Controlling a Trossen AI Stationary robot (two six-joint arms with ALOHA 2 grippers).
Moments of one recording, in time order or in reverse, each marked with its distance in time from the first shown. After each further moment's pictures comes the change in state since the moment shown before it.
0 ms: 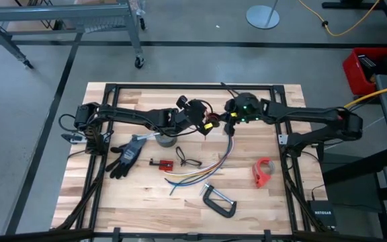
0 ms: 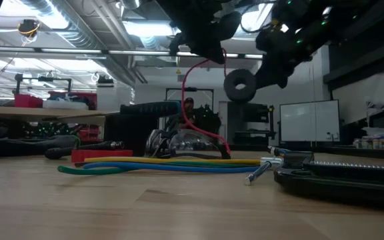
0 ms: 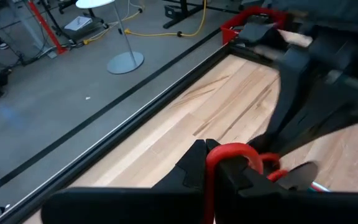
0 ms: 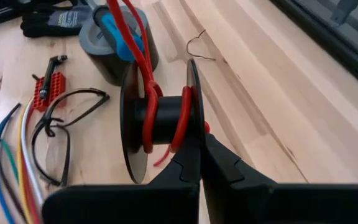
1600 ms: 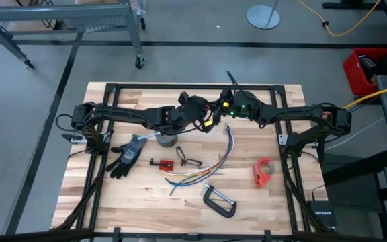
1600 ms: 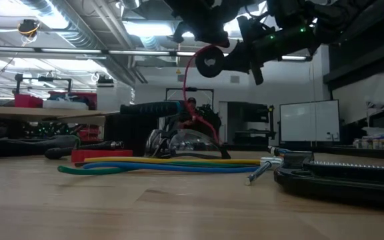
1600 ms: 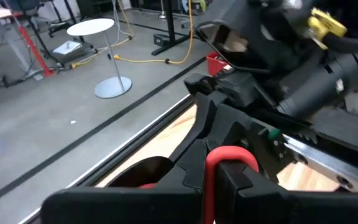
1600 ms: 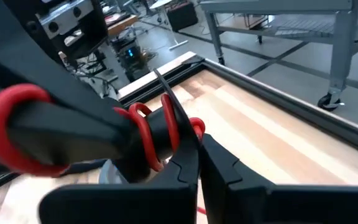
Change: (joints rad) left arm -0.027 -0.005 0.004 0.075 0.048 0.034; right arm -0.001 0.155 -0.005 0.614 0.091 0.288
